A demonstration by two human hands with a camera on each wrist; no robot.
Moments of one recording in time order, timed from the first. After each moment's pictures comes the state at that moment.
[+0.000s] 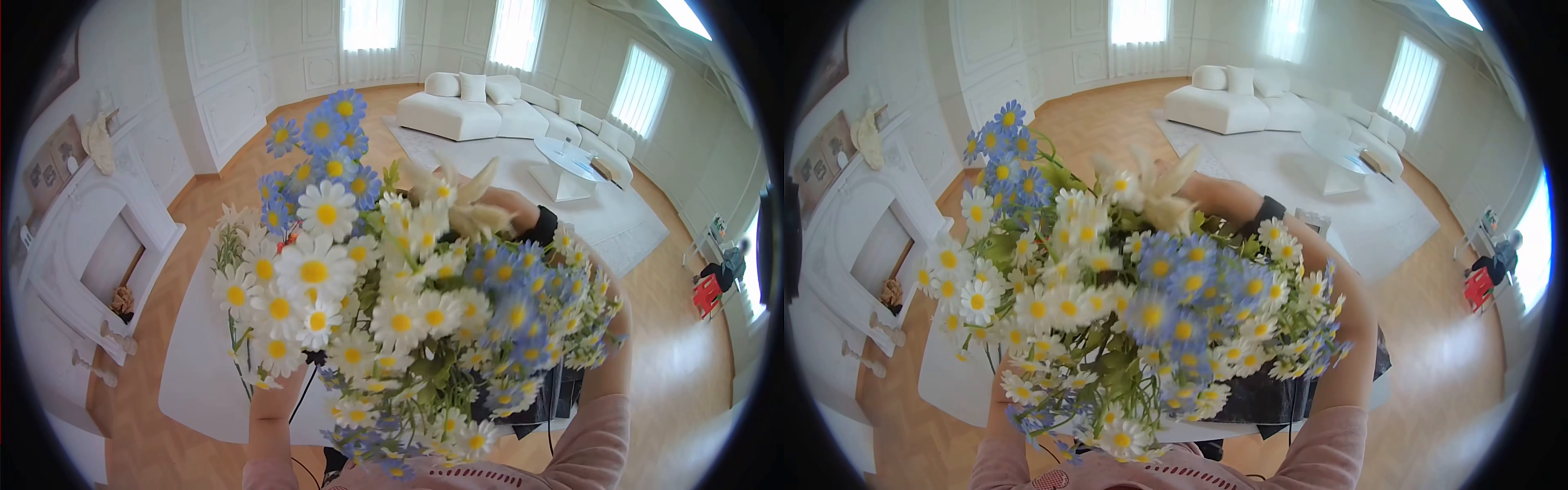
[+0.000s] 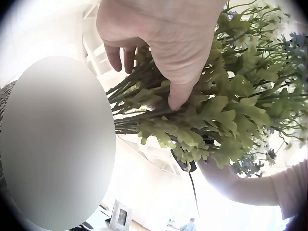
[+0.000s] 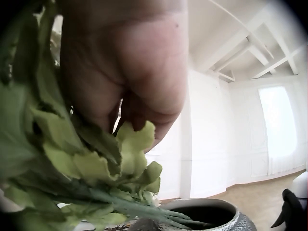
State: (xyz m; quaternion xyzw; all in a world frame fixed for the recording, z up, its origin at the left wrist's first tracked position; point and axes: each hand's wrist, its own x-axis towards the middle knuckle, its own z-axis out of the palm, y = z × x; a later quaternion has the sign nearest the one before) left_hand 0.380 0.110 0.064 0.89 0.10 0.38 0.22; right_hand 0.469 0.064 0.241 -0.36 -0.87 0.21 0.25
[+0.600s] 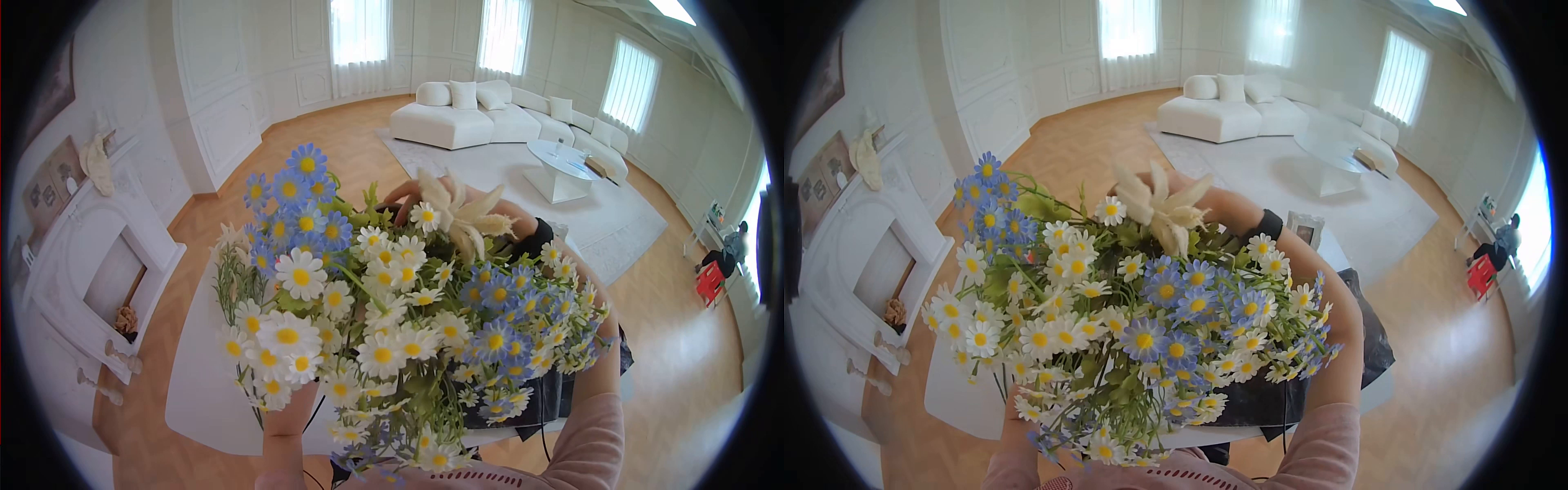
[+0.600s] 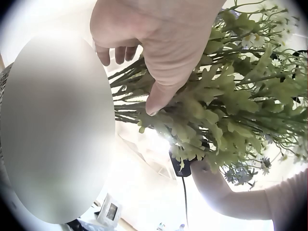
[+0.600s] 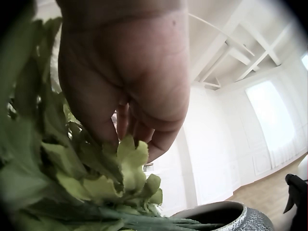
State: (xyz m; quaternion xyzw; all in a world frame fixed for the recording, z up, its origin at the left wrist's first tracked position) left_hand 0.393 0.107 0.080 0.90 0.07 0.38 0.21; right_hand 0.439 0.144 0.285 -0.31 -0.81 0.39 0.33
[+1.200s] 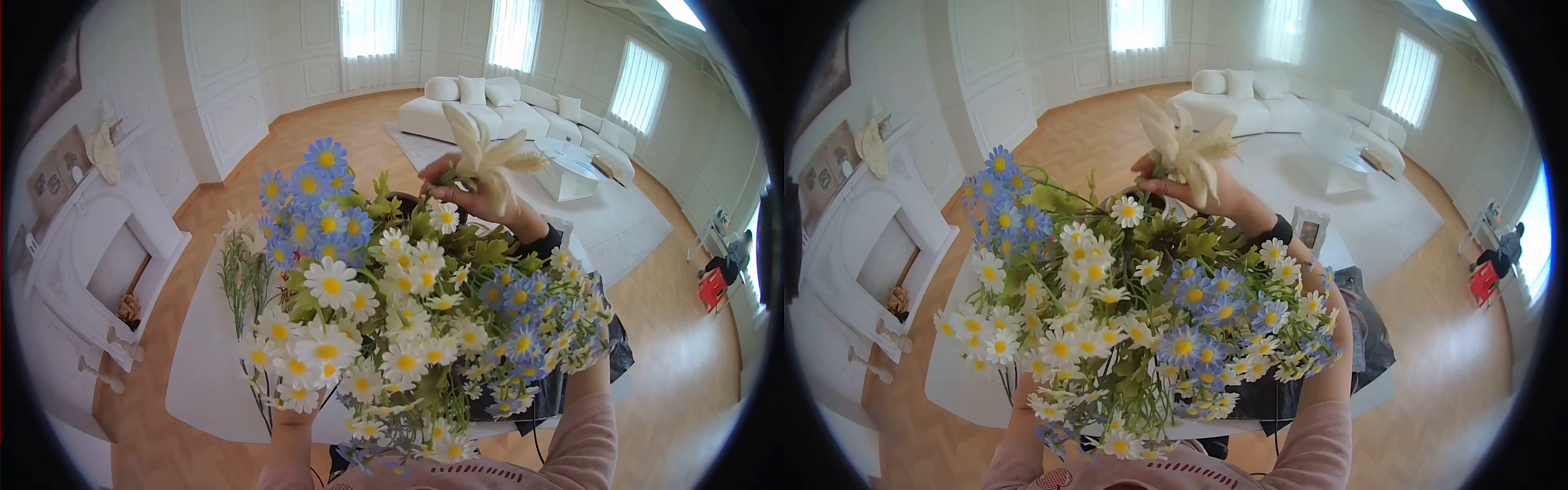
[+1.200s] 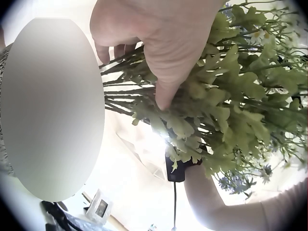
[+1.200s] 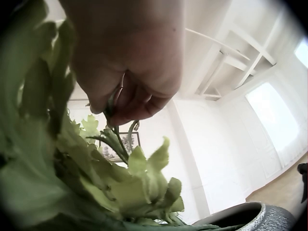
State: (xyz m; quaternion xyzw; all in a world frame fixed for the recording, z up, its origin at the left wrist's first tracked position) left_hand 0.386 0.088 0.071 0.89 0.07 0.38 0.23; right_hand 0.494 0.072 0.206 -0.30 -0.84 0.22 0.39
